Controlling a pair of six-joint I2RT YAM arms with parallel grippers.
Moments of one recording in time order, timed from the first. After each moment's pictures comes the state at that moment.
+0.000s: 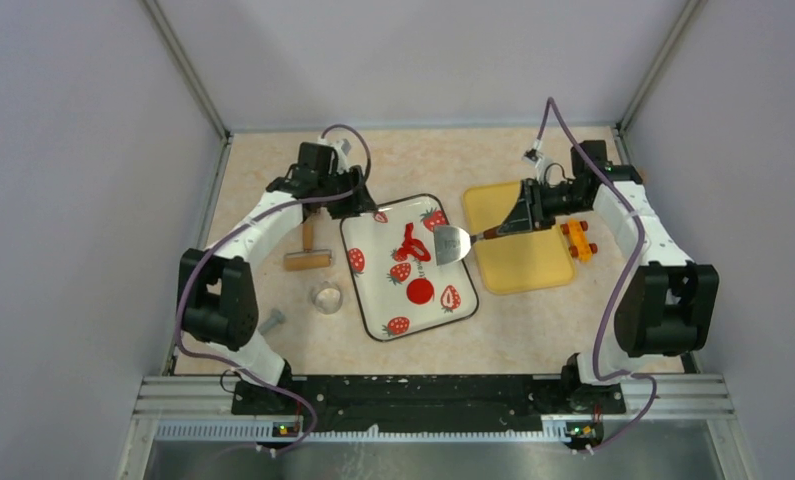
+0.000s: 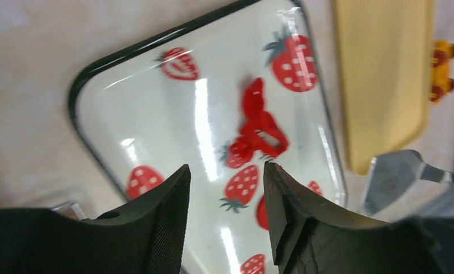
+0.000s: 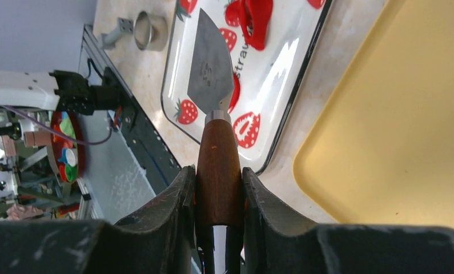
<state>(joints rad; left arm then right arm) -0.28 1.68 1.27 -0.38 0.40 -0.47 0.02 1.54 1.30 -0.91 -0.94 -0.13</state>
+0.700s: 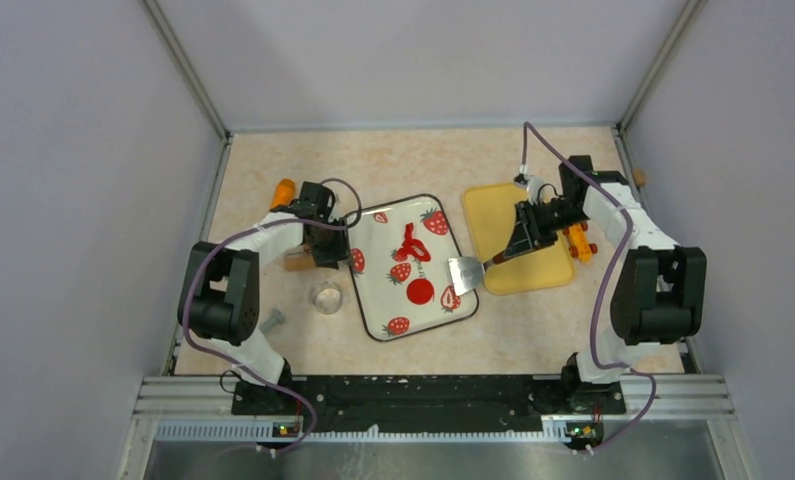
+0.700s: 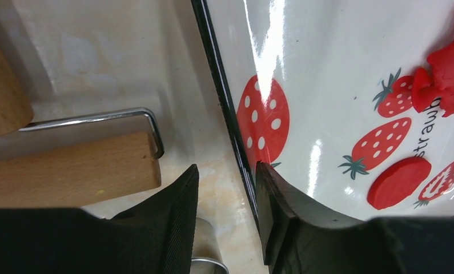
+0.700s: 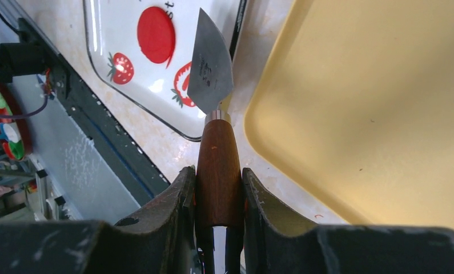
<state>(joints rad) -0.23 1.66 1.01 -0.53 0.19 -0.37 0.03 1.61 1.23 -1.04 -0.76 -0.34</state>
